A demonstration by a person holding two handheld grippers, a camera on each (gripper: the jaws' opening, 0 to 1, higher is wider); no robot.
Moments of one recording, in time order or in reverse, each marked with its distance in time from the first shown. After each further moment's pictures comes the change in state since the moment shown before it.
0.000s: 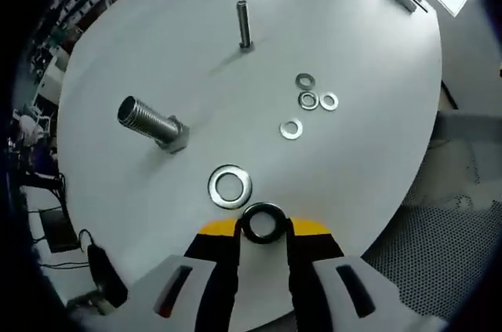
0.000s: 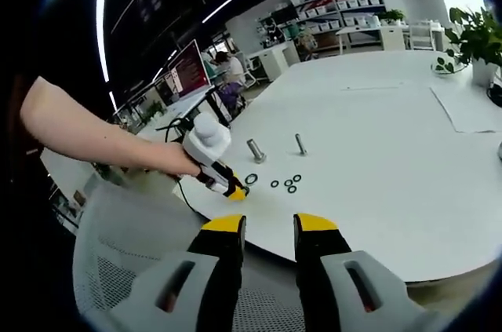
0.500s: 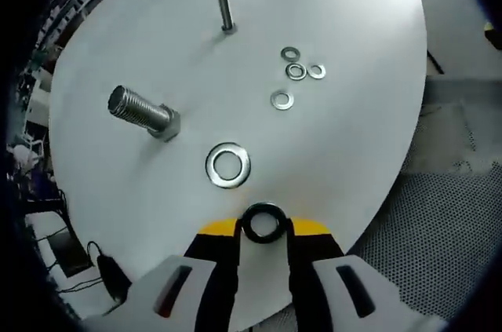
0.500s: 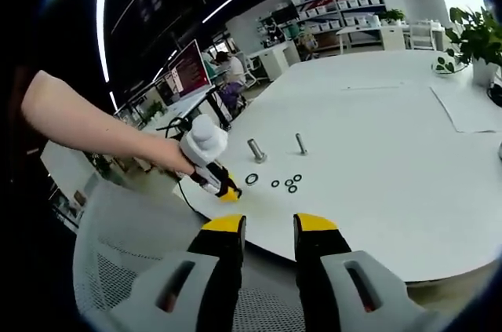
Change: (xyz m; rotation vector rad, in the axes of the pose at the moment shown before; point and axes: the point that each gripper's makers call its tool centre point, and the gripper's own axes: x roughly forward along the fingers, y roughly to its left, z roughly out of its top) left arm 0.002 0.007 -0.018 0.146 0.089 -0.045; right arm -0.001 0.000 0.000 0.000 -0.001 0.001
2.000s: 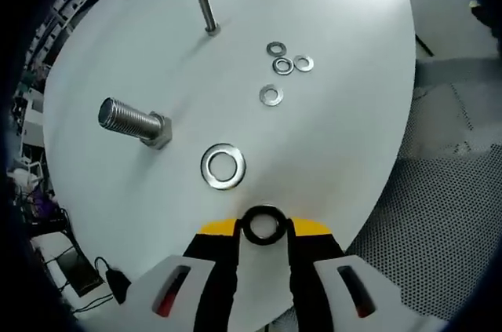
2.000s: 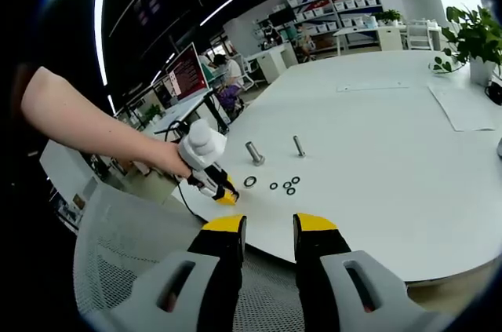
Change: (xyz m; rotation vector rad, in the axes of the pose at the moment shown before) left arm -0.005 0.001 -0.004 0.157 0.002 -0.026; right arm -0.001 -0.002 0.003 0.013 -0.016 -0.011
